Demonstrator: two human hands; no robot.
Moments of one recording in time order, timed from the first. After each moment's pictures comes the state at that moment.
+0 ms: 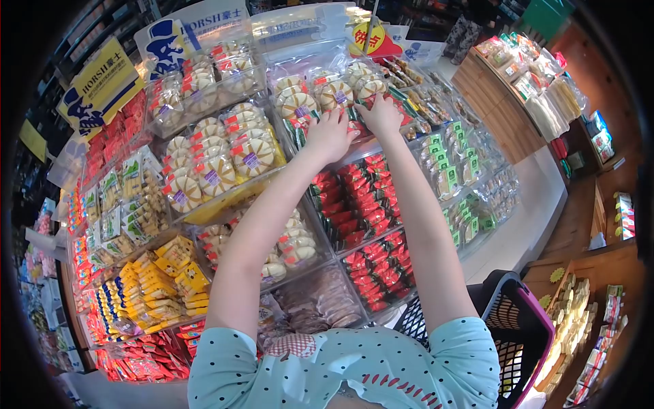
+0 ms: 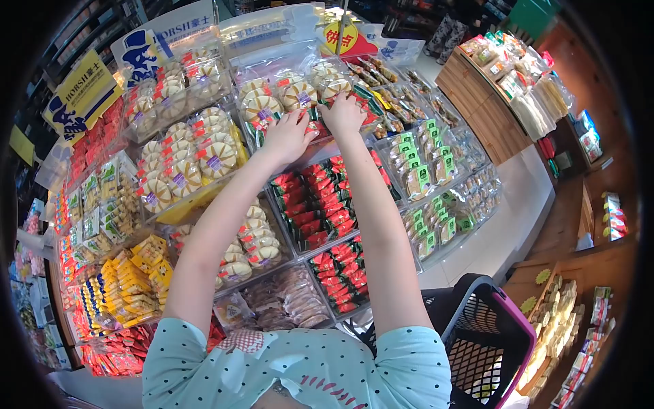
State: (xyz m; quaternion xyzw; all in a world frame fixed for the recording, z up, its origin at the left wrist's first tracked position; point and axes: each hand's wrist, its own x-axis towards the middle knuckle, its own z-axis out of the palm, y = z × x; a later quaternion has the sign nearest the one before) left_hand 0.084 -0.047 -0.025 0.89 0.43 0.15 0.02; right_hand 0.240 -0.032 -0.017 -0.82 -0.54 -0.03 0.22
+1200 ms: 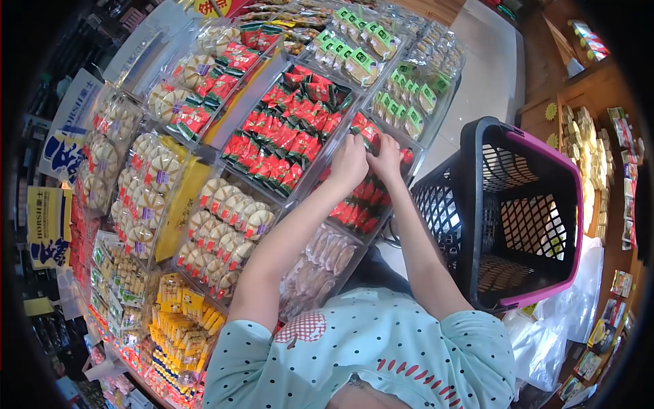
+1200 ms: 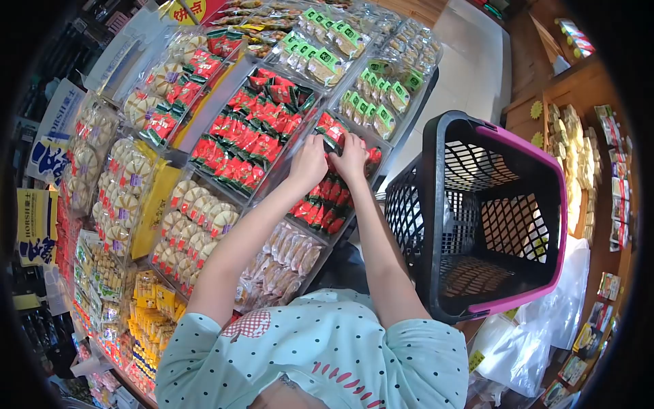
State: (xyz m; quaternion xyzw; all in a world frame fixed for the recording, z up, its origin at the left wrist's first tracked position) left_hand 0.193 -0.287 -0.146 0.94 0.21 0.17 0.23; right_hand 0.293 -0.371 -0.220 -0.89 -0.30 0.04 0.35
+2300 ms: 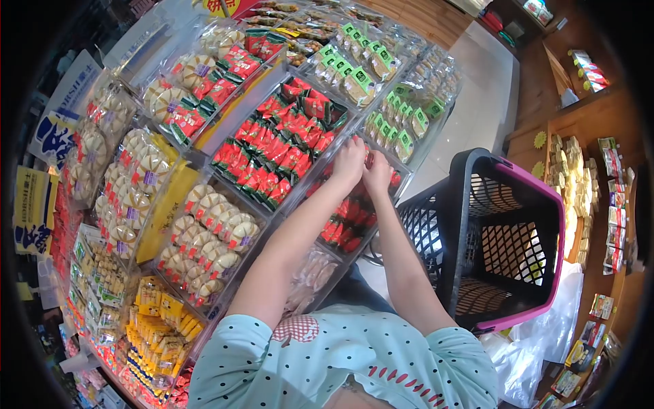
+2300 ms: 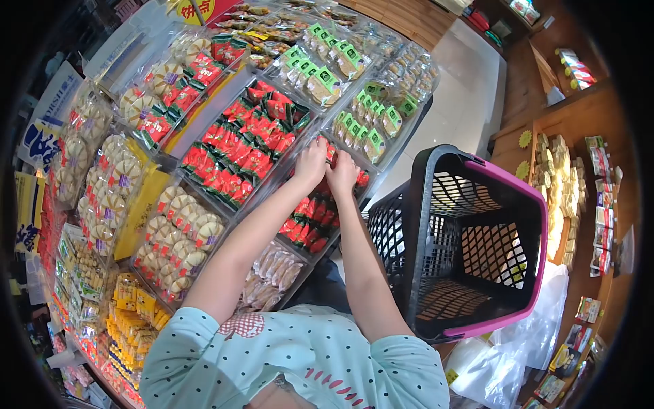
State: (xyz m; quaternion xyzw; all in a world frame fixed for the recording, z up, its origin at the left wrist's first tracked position) left_hand 0.255 -0.271 -0.181 0.93 0.27 0.17 0.16; right_hand 0.312 -0.357 -0.226 -0.90 -0.30 0.00 0.32
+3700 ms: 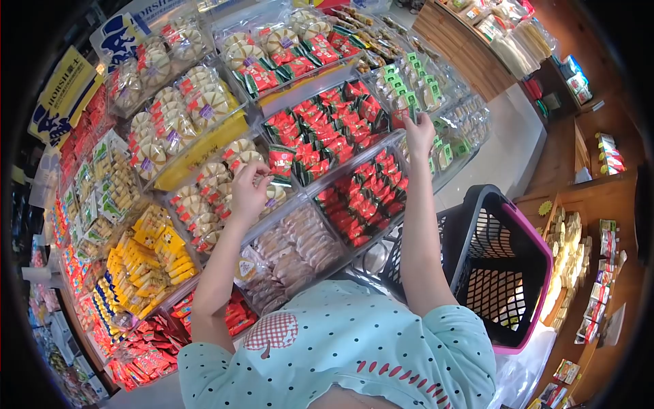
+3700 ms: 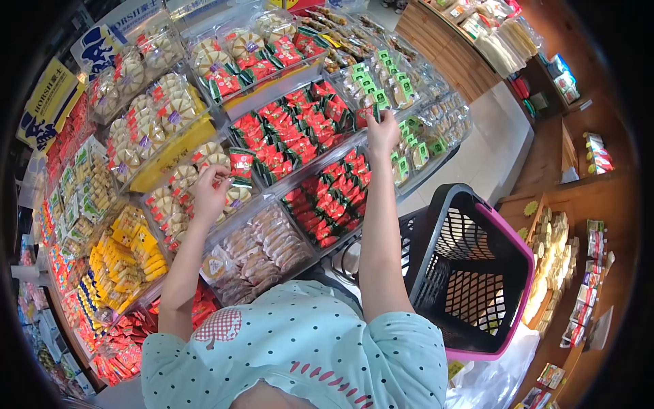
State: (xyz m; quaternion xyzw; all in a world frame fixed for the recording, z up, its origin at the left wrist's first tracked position) left_hand -0.050 -0.243 -0.078 0.78 0.40 0.39 0.29; right_hand 0.338 -0.279 -0.077 -0.81 -0.31 -0.02 0.50
